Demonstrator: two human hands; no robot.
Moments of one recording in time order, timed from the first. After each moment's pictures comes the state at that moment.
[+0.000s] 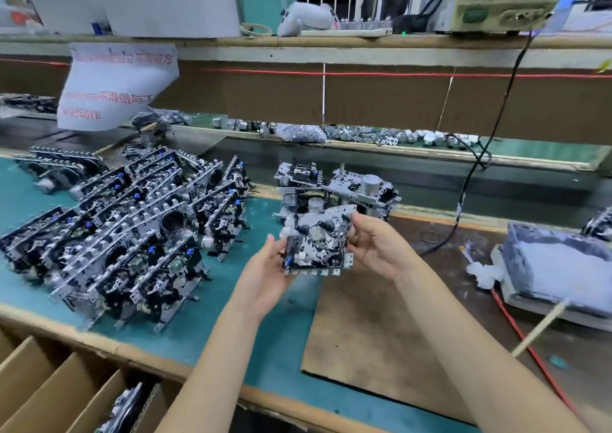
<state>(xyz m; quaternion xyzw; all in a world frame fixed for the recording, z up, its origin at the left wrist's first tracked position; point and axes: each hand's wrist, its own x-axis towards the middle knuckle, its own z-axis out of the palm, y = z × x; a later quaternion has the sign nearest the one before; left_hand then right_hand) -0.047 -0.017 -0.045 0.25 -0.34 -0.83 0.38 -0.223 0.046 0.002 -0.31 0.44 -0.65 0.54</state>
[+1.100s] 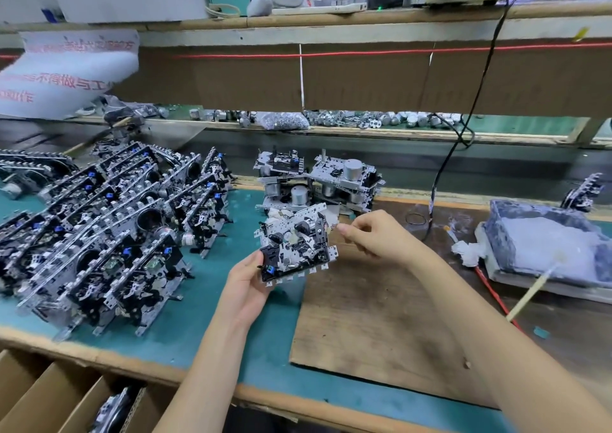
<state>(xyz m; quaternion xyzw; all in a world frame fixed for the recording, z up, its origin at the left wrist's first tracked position) -0.044 -0.015 -0.079 0.26 -0.37 -0.78 0.43 -0.255 0.065 -0.010 -0.55 0.72 -0.35 0.24</state>
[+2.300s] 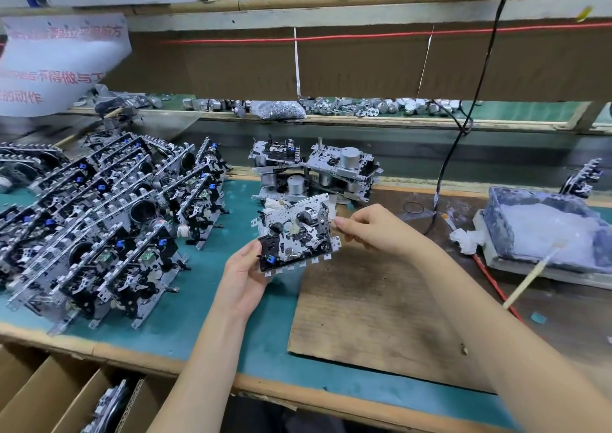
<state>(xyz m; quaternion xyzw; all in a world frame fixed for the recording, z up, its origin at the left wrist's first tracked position) -0.045 -0.013 -0.076 0.26 -0.38 -0.78 0.43 -0.256 0.070 -0.009 -0.55 0.71 -0.32 0.29</state>
